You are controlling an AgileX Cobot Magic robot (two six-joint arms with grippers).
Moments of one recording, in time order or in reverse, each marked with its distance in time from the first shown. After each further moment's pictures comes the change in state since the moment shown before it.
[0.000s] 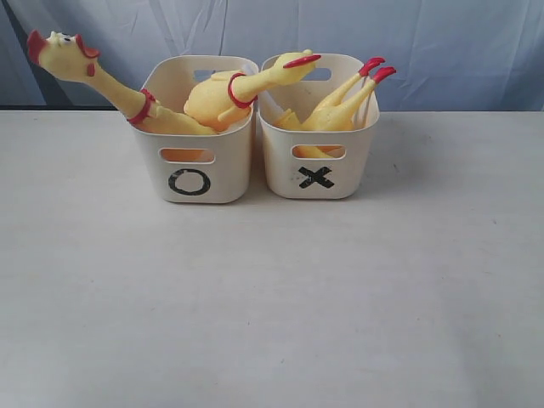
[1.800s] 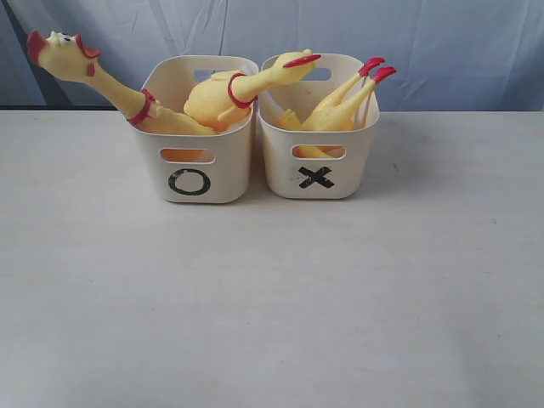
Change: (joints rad) left arm 0.126 0.000 0.119 0.029 -0.213 0.004; right arm 0.000 0.000 0.000 0.046 0.142 0.294
